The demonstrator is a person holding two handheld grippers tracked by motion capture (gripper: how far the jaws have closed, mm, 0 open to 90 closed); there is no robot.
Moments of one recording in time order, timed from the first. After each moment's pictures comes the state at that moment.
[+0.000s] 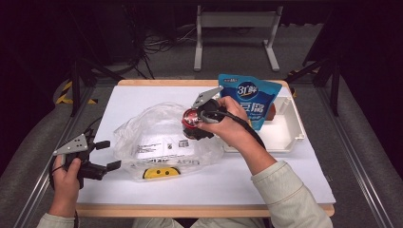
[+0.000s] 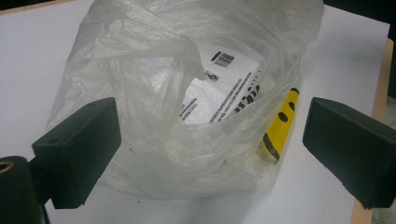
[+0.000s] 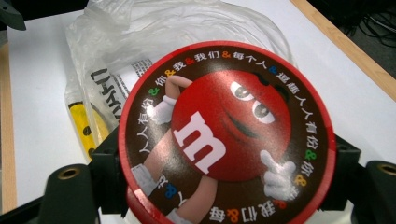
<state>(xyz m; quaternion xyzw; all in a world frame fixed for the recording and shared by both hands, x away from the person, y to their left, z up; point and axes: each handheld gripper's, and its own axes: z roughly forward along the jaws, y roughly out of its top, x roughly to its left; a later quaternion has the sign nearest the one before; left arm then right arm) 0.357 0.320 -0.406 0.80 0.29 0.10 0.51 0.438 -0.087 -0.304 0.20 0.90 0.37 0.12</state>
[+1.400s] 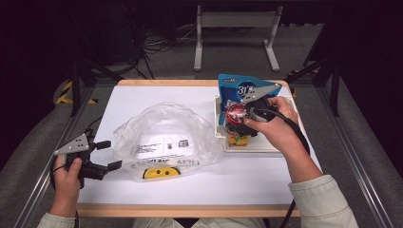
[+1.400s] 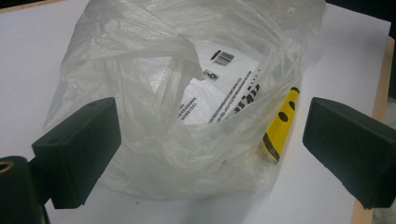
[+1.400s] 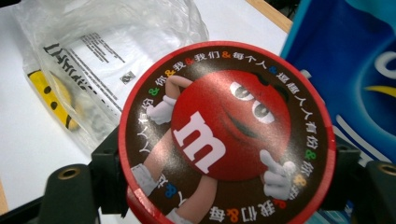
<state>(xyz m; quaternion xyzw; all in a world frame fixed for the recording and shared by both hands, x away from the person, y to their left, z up) 0.358 0.318 -0.406 0.80 0.29 0.10 0.51 0.417 -0.200 -0.282 0.28 0.87 0.36 0.16</state>
